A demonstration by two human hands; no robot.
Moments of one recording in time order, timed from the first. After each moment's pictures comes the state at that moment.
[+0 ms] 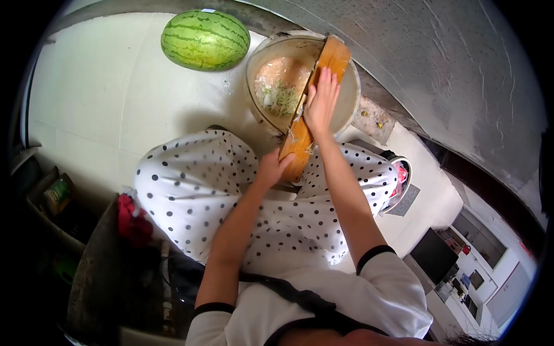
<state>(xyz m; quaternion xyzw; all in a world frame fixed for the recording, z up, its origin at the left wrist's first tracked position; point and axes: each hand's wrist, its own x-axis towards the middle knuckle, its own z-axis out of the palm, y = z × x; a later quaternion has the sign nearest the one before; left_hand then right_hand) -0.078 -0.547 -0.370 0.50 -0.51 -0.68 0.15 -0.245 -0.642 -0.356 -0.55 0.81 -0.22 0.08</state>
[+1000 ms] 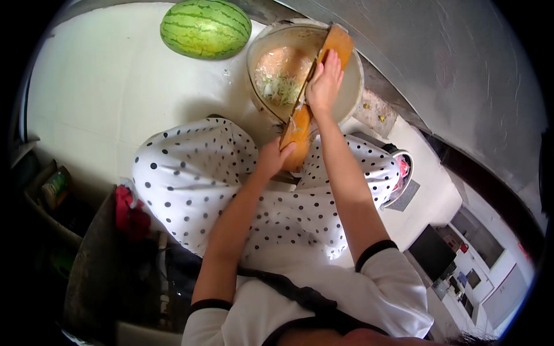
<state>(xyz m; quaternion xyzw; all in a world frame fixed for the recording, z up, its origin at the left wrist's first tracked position) -0.077 -0.547 -0.368 0.51 -0.53 -0.67 0.12 -0.246 -0.660 -0.366 -0.50 0.83 -0.23 0.08</state>
